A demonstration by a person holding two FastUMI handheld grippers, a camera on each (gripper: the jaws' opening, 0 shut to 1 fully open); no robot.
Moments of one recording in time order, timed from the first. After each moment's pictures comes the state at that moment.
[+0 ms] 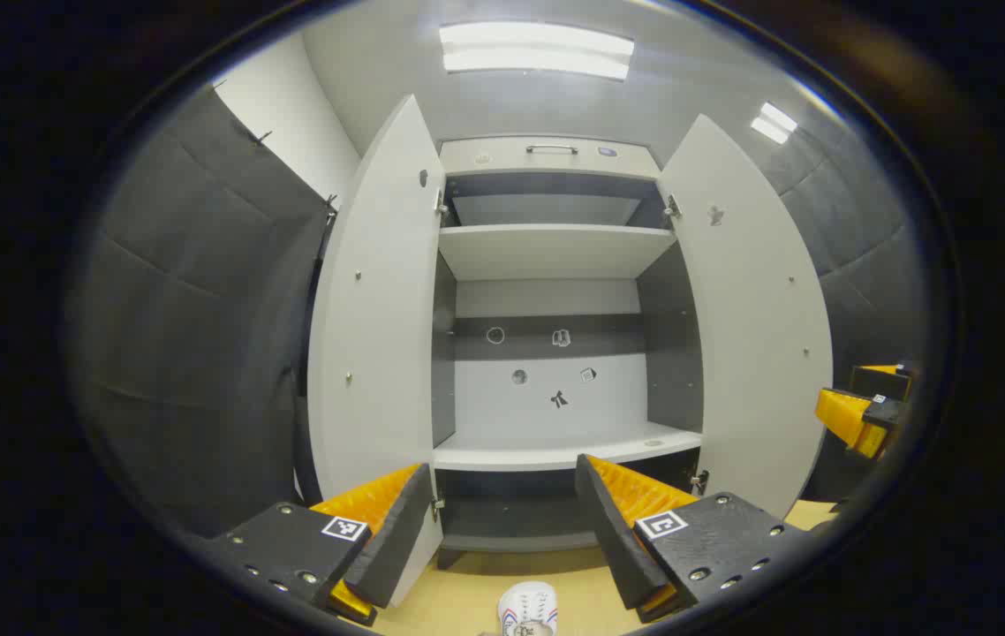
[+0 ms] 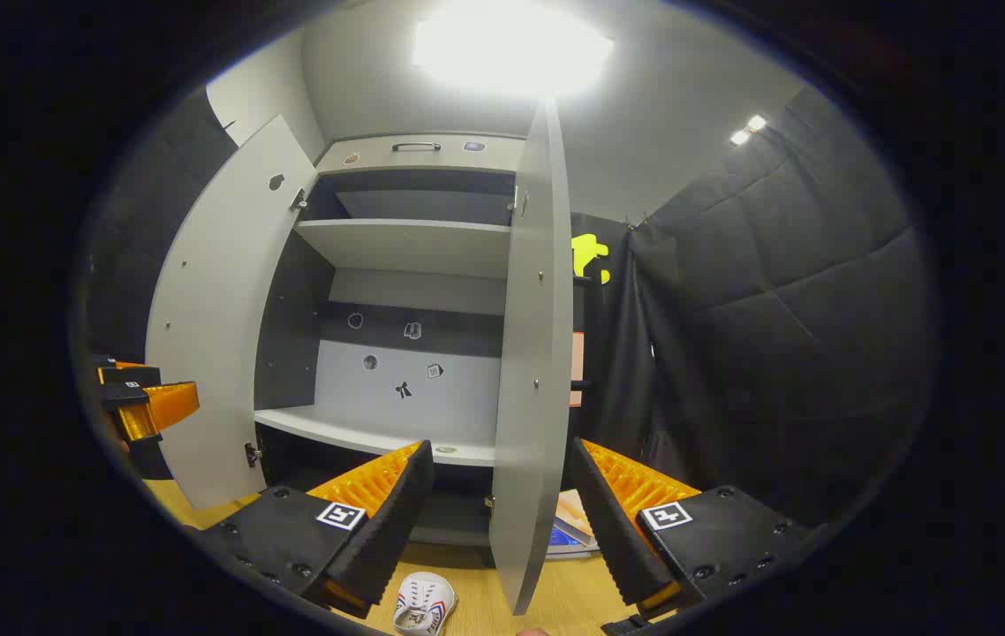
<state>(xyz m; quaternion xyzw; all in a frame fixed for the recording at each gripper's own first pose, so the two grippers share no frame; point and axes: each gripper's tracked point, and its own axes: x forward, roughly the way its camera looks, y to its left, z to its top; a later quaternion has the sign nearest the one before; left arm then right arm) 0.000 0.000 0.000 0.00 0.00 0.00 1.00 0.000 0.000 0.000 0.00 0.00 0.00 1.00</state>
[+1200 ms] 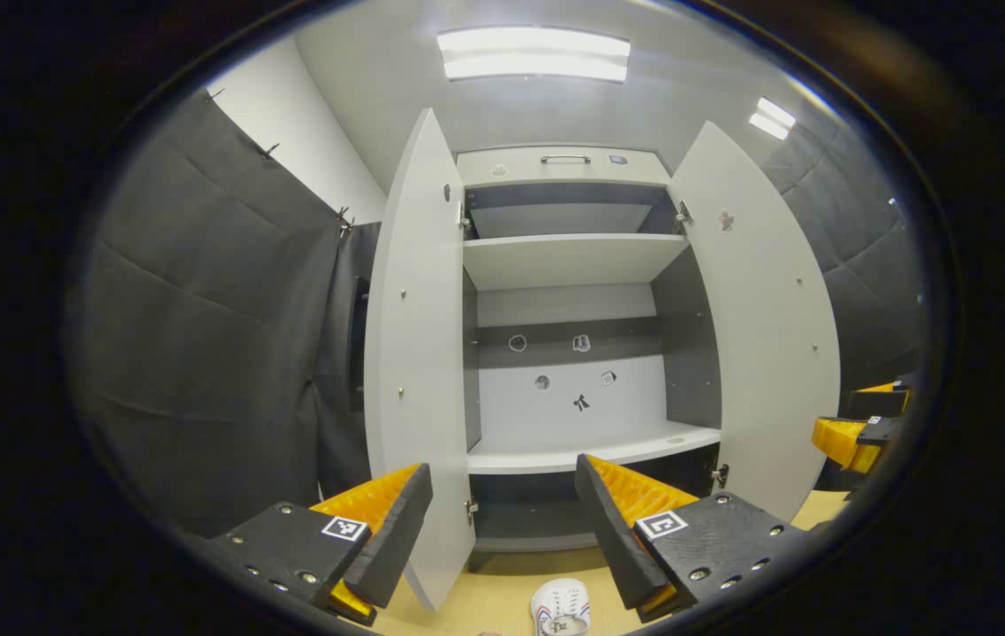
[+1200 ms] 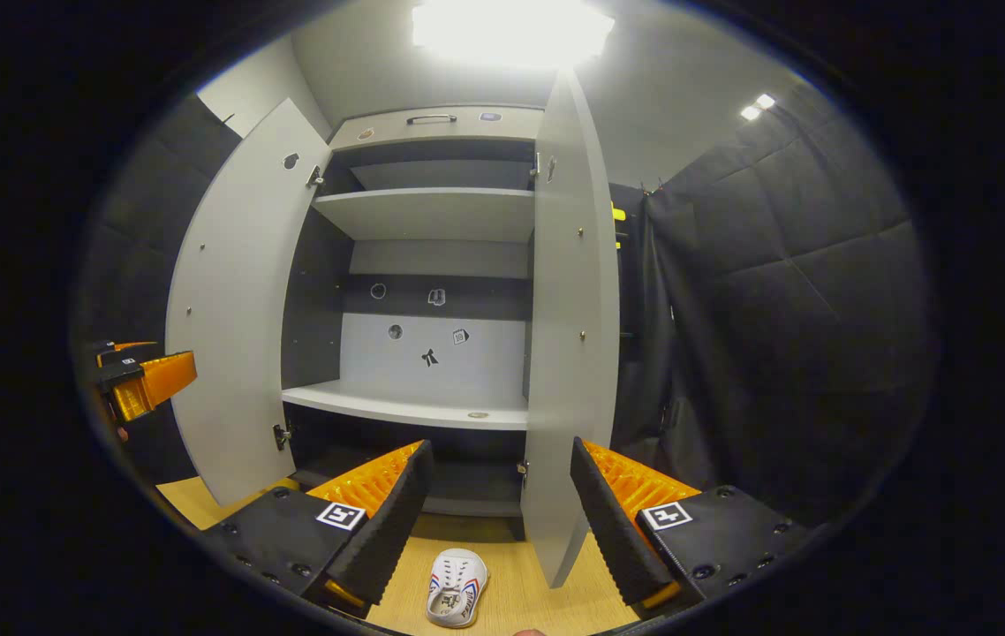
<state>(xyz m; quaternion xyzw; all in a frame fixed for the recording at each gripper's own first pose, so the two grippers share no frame) -0.018 0.035 0.015 0.02 -0.01 0.02 1.00 -0.004 0.039 -0.037 0.01 0.07 0.03 1.00</state>
